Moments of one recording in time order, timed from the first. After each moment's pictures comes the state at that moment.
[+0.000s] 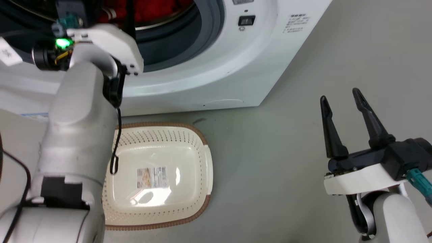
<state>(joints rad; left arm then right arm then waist) -1.08 0.14 -0.08 0.97 -0.18 -0.07 -0.17 -0.20 -0.05 0.07 -0.05 0.03 0.13 -0.19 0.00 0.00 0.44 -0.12</state>
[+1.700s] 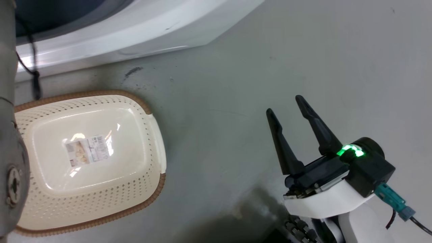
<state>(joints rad) -1.60 0.31 -0.14 1.20 -0.21 0.00 0.11 -0.20 -0.05 0.32 -0.11 0.19 0.13 -0.24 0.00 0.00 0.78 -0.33</state>
